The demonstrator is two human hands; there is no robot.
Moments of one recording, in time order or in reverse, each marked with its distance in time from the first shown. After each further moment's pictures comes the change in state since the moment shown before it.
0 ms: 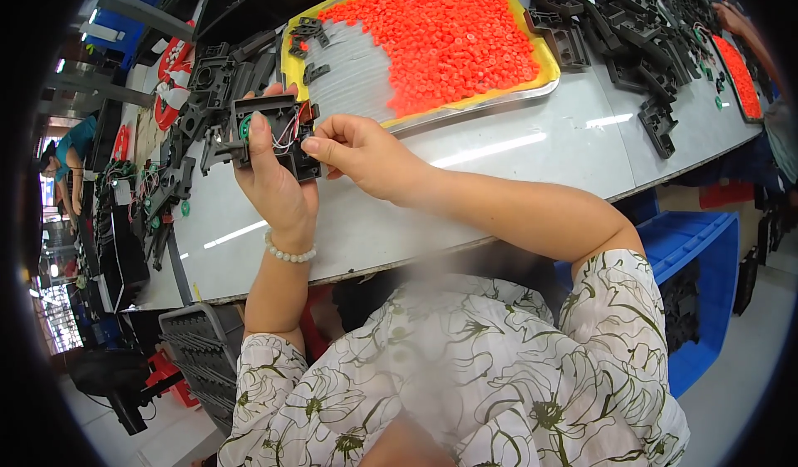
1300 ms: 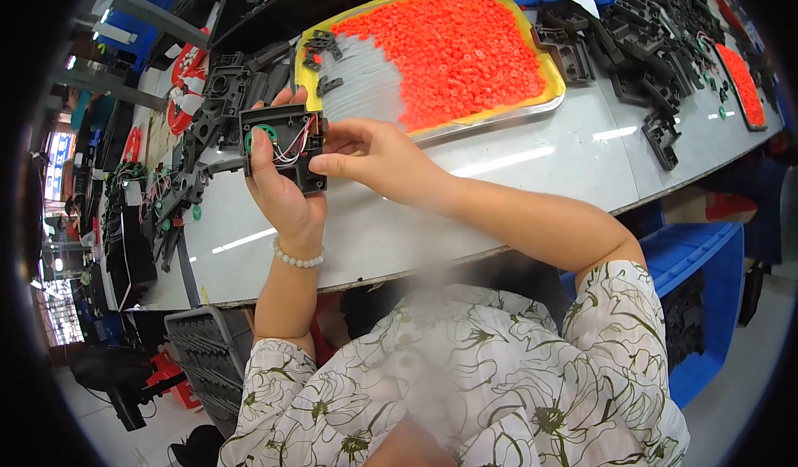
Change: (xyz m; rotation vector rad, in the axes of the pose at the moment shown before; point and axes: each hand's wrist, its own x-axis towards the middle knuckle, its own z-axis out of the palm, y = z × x) left_hand 0.006 0.005 -0.001 -0.015 -0.038 -0.045; right_hand 0.002 -0.017 -0.005 0.005 -0.047 0.036
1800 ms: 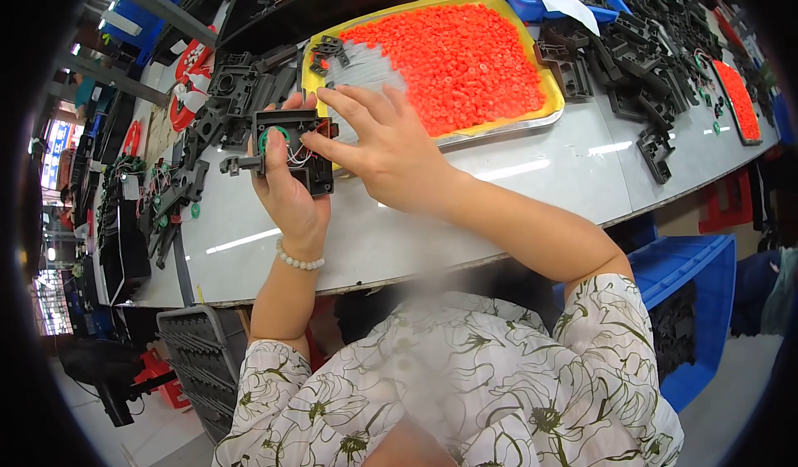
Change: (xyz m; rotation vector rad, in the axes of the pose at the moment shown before) left_hand -0.006 0.002 0.002 -0.094 0.008 0.025; right_hand -0.002 -0.012 -0.001 -1.583 0.248 -0.888
